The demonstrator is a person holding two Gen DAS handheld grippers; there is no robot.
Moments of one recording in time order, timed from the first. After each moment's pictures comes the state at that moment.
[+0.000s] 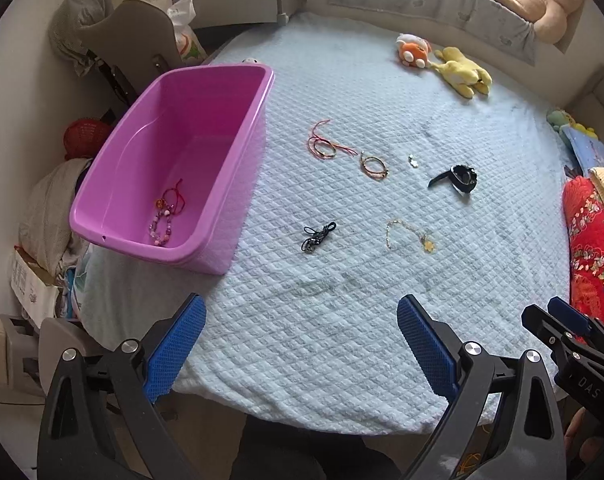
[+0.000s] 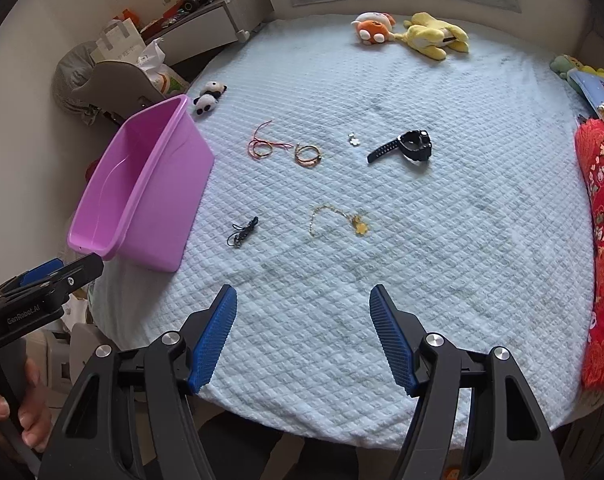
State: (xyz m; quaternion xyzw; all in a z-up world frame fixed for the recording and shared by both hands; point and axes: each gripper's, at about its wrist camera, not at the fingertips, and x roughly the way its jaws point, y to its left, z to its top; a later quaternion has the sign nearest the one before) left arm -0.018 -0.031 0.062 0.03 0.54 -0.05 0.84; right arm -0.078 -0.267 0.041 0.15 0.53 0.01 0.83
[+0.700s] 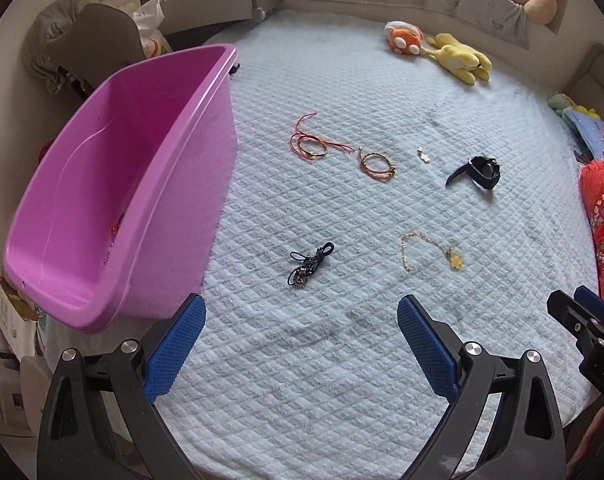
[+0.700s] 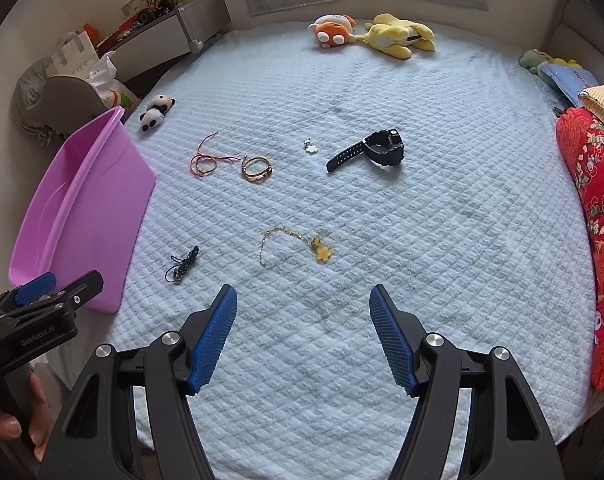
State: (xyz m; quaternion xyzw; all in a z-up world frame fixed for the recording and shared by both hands) left arm 0.044 -0.055 -0.044 0.06 0.52 -0.07 0.85; right arm -0.023 -0.275 -0.047 0.12 0.51 -0.06 0.85
